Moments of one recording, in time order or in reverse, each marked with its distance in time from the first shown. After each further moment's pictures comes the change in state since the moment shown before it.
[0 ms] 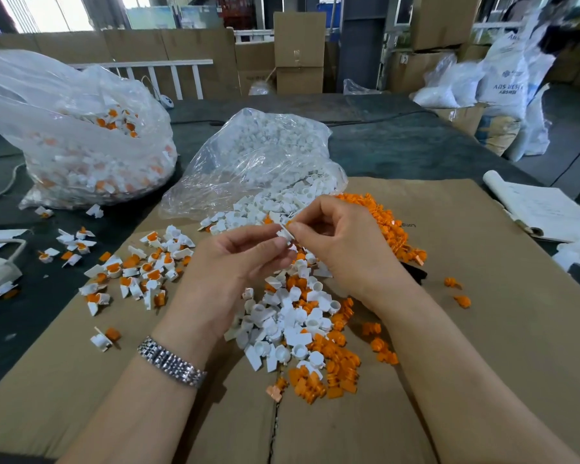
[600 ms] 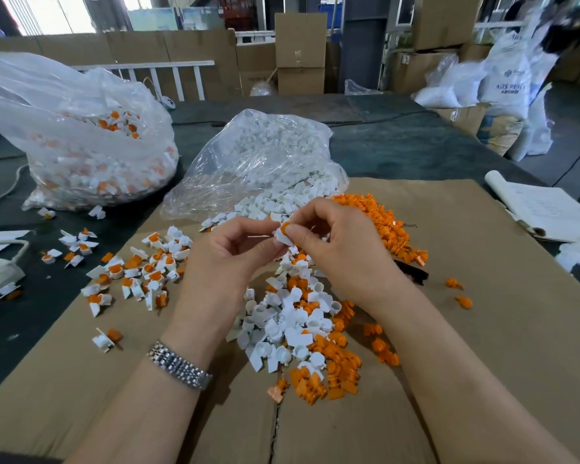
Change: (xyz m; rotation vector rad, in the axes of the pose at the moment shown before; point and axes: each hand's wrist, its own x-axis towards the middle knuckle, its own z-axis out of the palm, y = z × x) left_hand -0.008 0.000 0.004 0.289 0.081 0.230; right_hand -0.003 -0.003 0.002 -0.145 -0.021 -0.096
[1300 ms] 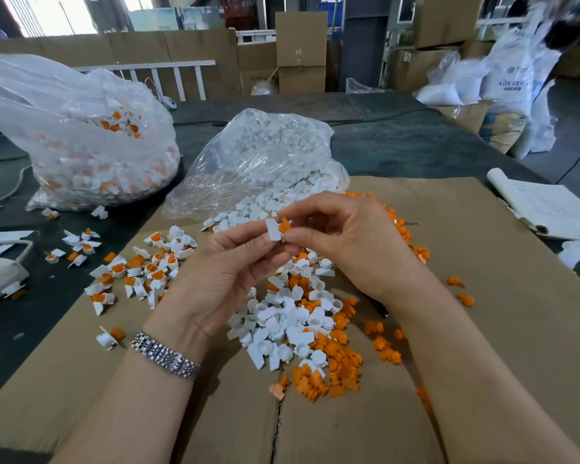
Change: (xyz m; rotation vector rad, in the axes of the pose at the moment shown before) left_hand 0.009 0.004 -0.010 -0.469 -0.249 -0.255; right_hand -0.002 -0.008 -0.018 0.184 -0.092 -0.069
